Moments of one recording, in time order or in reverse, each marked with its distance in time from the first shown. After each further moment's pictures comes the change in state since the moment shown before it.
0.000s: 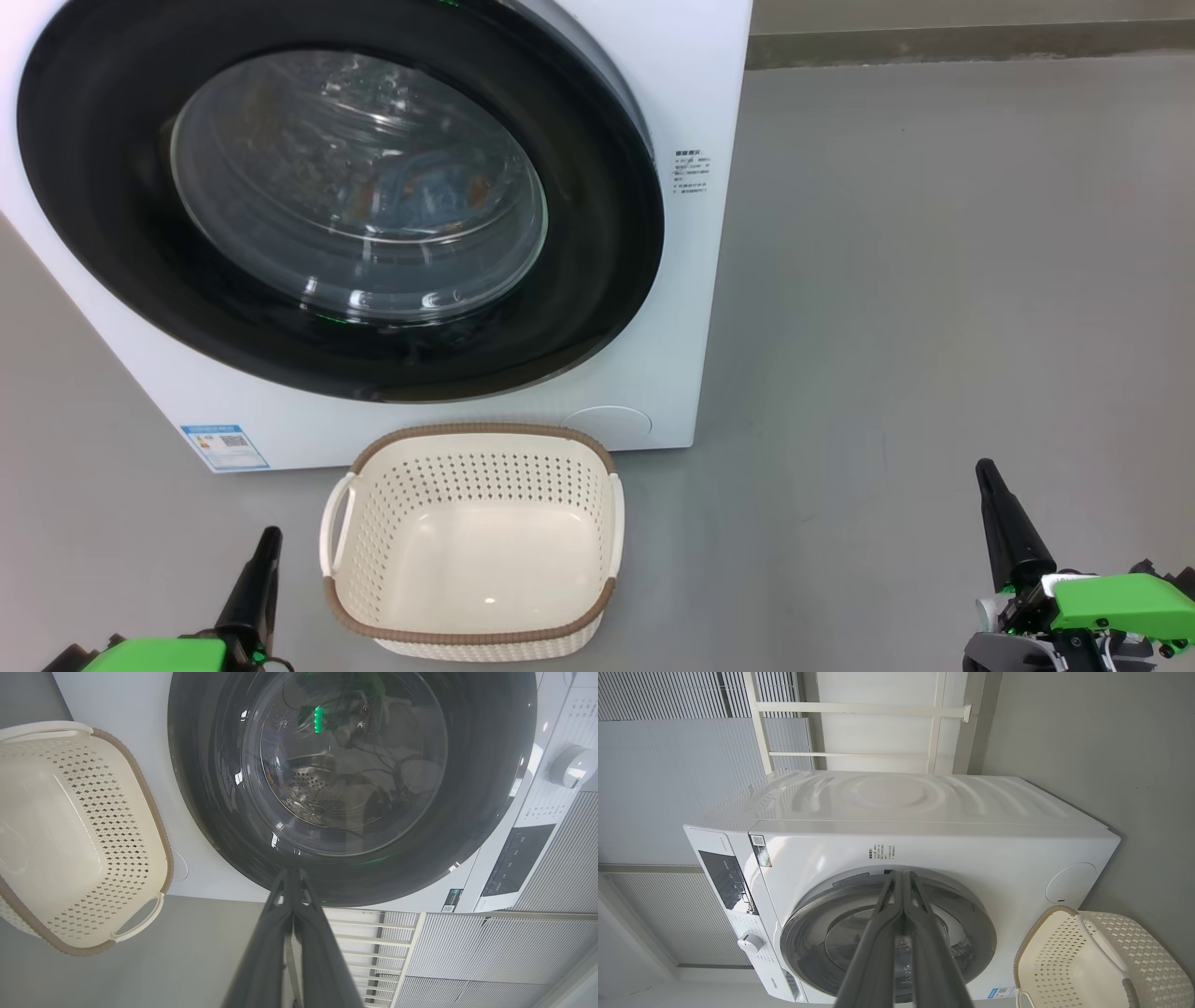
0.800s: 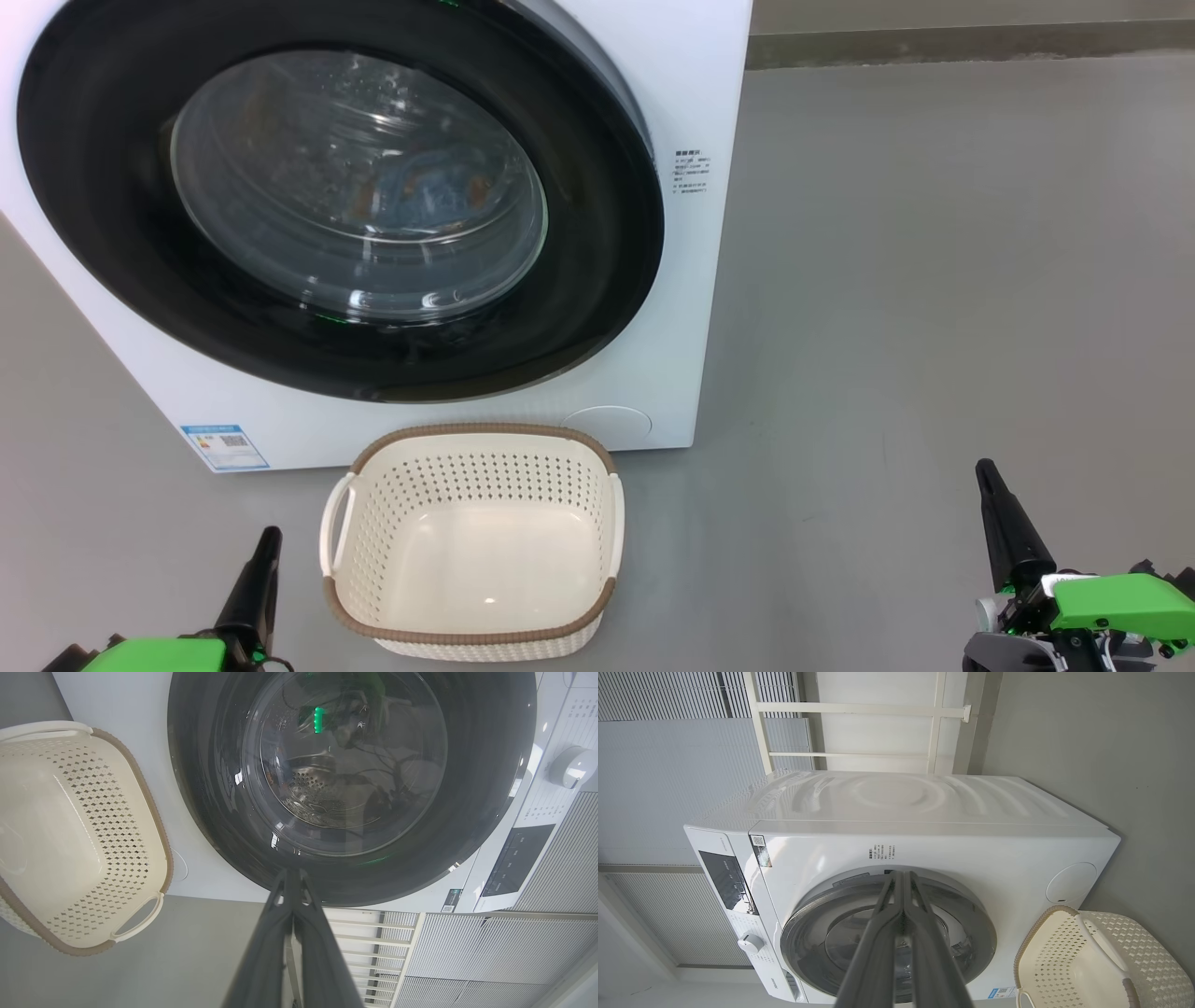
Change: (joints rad) left arm 0.000 -0.001 0.001 0.000 0.000 0.000 0.001; right arm 0.000 0.001 -0.001 0.000 0.000 0.000 0.000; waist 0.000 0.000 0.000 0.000
